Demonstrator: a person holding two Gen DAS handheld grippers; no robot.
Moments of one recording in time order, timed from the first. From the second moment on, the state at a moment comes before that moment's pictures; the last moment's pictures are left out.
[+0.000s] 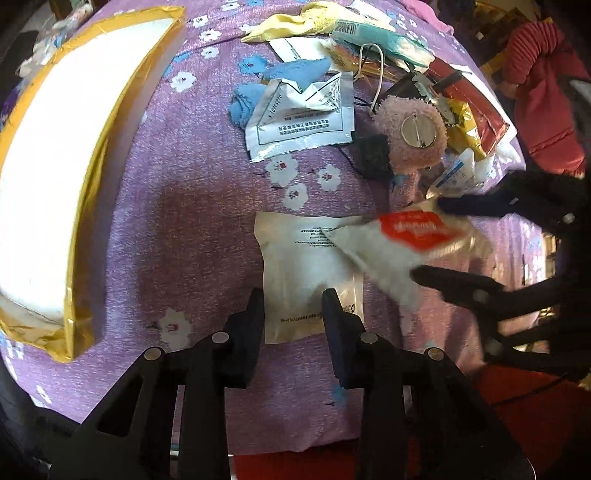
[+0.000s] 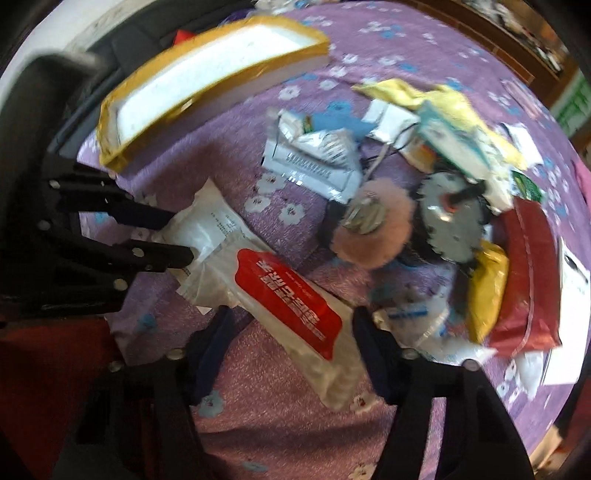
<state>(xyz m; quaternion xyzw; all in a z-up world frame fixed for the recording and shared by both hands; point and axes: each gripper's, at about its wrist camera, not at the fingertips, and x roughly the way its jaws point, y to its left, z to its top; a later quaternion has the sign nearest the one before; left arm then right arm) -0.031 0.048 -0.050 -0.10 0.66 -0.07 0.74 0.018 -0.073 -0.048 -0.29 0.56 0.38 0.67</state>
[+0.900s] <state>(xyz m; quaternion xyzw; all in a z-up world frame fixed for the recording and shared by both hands) -0.007 0.038 -0.035 -0.16 0.63 -0.08 0.76 0.027 -0.080 -0.037 -0.25 0.56 0.37 0.70</state>
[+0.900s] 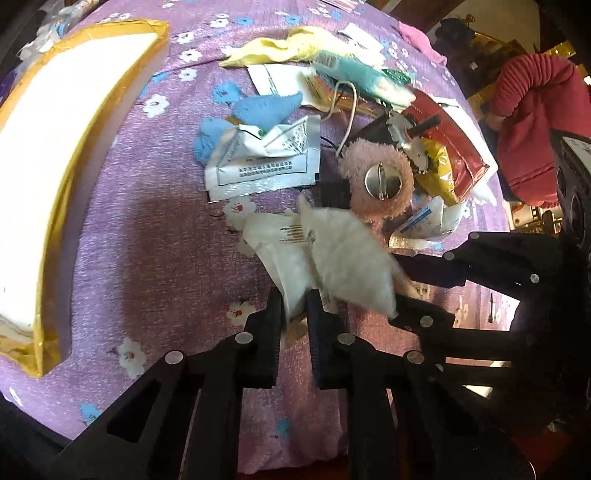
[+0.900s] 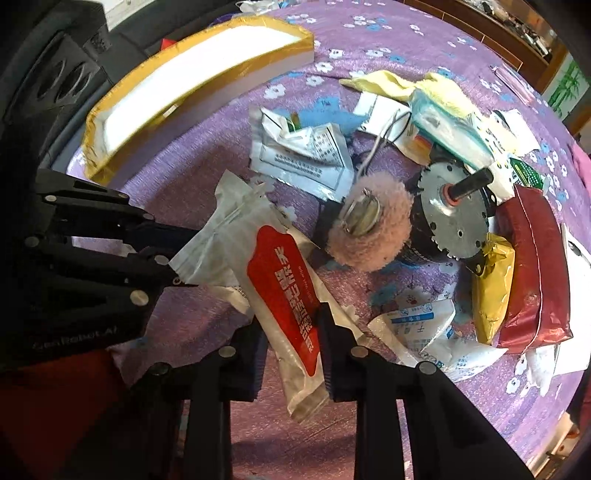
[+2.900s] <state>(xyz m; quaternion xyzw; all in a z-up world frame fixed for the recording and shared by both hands) -0.043 0.202 0.048 -0.21 0.52 0.09 0.82 0.059 0.077 0.035 -0.25 0.49 0.47 0.69</state>
